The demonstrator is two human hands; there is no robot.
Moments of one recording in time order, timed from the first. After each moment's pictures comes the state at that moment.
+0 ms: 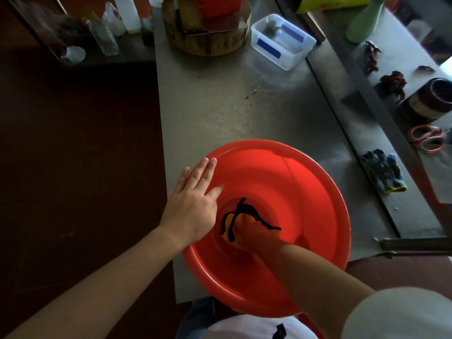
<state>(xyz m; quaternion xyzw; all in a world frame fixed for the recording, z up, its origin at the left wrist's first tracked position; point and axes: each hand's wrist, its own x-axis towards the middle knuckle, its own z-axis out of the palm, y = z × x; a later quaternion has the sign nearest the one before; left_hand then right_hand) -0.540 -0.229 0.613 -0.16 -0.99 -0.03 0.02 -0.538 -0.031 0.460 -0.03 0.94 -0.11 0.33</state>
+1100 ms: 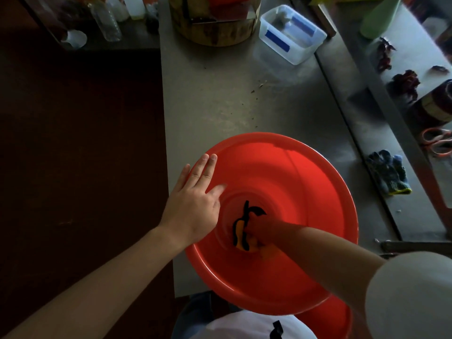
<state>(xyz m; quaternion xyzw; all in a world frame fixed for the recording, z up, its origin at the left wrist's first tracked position) -0.535 -0.233 0.614 -0.14 -0.99 -0.07 0.01 -0.570 -0.006 0.470 -0.33 0.82 0.14 0.45</state>
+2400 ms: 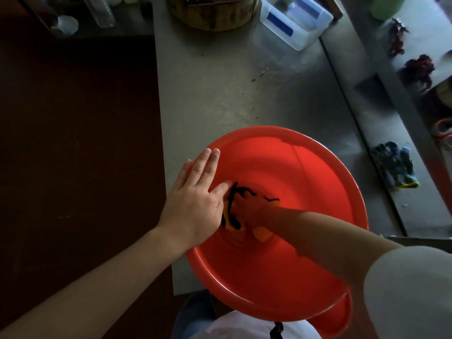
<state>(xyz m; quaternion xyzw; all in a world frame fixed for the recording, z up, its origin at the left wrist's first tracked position) -0.538 -0.226 0.611 -0.16 -0.99 -0.05 0.03 -0.602 -0.032 0.463 -0.37 0.84 0.15 0.36</state>
